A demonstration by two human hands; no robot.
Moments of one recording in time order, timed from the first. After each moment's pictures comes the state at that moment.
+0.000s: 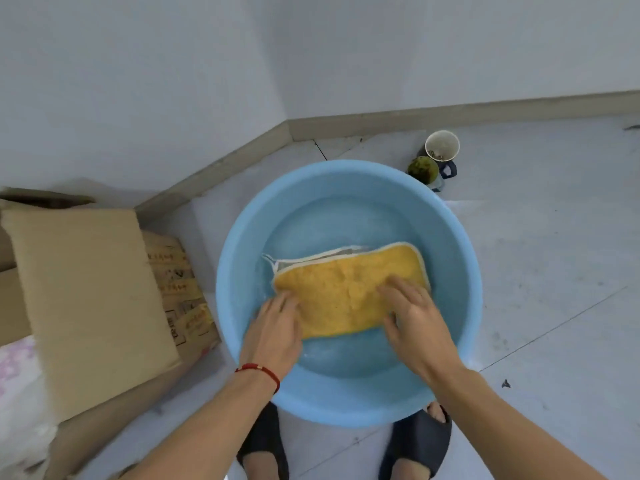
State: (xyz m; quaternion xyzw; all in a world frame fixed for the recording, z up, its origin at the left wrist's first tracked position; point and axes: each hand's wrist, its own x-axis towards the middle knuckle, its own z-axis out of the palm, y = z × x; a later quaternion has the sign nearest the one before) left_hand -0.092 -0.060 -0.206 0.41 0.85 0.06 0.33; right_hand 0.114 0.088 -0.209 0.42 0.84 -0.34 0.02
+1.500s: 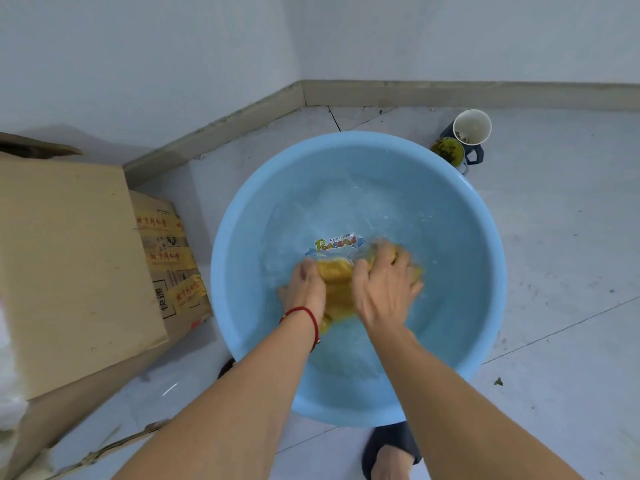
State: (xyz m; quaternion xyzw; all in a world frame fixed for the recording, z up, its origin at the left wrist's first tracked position) left_hand -0.069 0.018 -0.238 -0.15 0.85 0.27 0.43; right_hand 0.019 0.081 -0.234 0.64 0.69 -0.33 0.05
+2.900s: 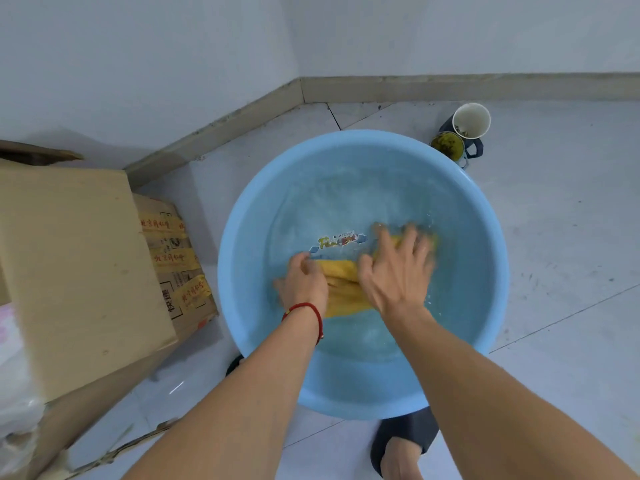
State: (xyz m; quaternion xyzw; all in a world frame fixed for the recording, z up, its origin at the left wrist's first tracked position) left_hand -0.077 0.020 -0.226 -0.13 0.86 0.28 0.41; right_hand 0.019 0.100 -0.237 0.58 0.77 -0.24 0.12
